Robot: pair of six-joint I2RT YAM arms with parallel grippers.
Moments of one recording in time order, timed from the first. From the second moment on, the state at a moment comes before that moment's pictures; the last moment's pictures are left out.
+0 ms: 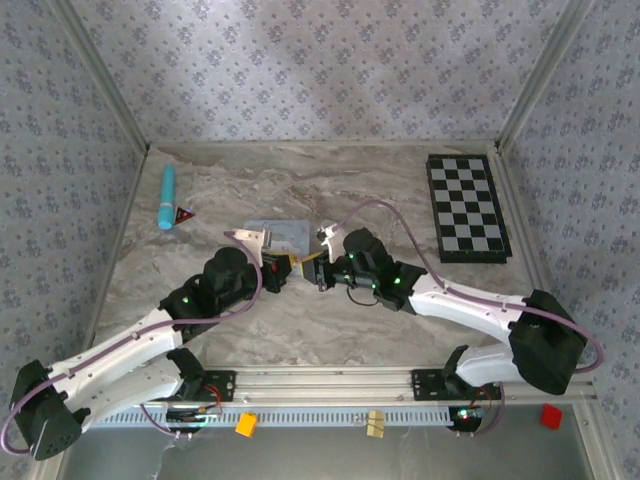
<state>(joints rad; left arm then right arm) -0.85 0.85 0.58 -0.09 -0.06 -0.61 0.90 1.32 0.76 0.14 -0.23 0.47</state>
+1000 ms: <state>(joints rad) -0.85 0.81 0.56 0.02 0.11 -0.60 0.78 1.30 0.53 0.79 -0.60 0.65</state>
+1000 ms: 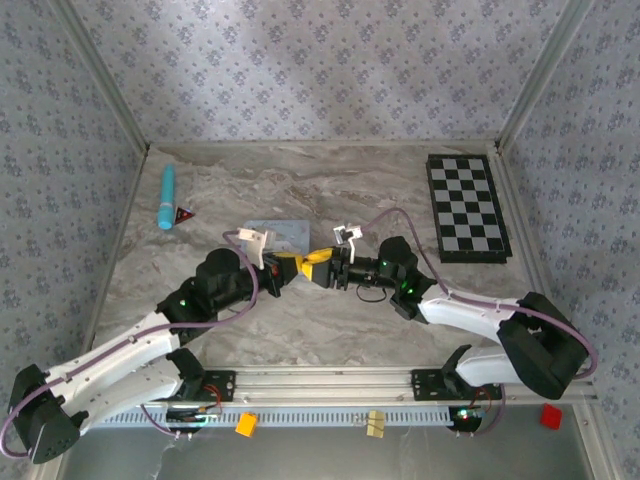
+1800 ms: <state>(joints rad) -0.82 0.76 0.52 0.09 0.22 -0.61 0.75 1.33 0.52 0.87 -0.71 0.71</state>
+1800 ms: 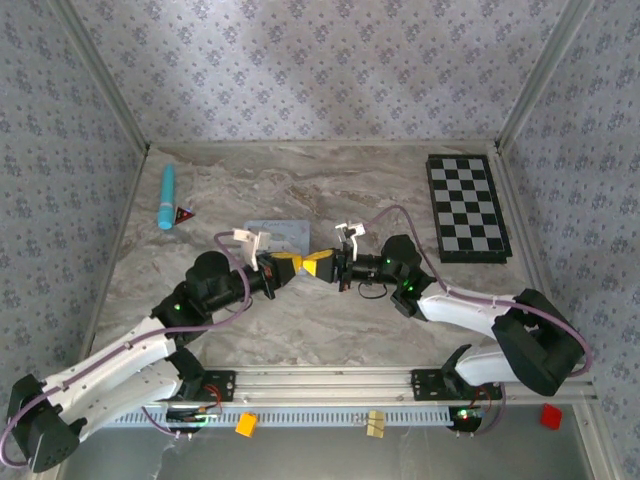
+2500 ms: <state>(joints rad) -0.73 0.72 0.49 0.04 0.16 -0.66 0.75 1.22 0.52 0.61 -0.53 0.66</state>
